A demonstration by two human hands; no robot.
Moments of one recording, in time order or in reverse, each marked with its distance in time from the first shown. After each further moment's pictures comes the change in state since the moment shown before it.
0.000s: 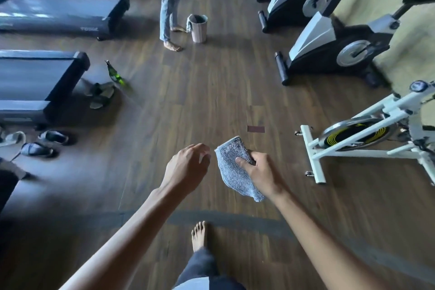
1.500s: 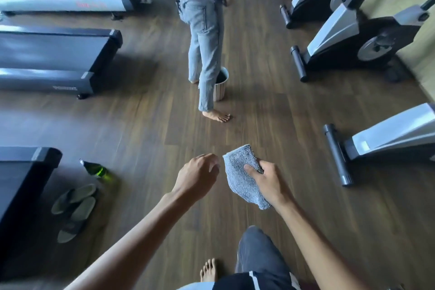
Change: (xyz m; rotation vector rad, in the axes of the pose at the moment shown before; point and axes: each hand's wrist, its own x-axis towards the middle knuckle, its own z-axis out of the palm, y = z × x) left_hand 1.104 -0.146 -0.166 0.010 -0.158 -0.010; right_hand 1.104 -0.187 0.009 0.056 0.053 0.122
